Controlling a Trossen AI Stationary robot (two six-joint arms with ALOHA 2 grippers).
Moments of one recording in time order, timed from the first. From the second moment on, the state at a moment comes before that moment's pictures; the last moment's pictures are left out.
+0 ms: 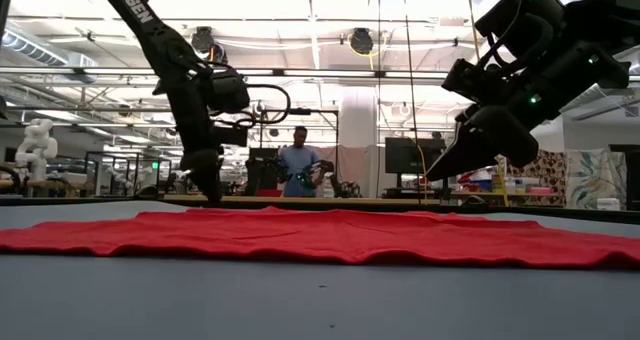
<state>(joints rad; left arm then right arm) 0.67 1.60 0.83 -0.37 -0.02 0.46 0.15 1.38 0.45 0.21 0.47 0.13</state>
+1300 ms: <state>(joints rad) 0.65 1.56 0.84 -0.45 -0.06 0.52 0.12 1.38 0.45 0.21 0.53 0.19</state>
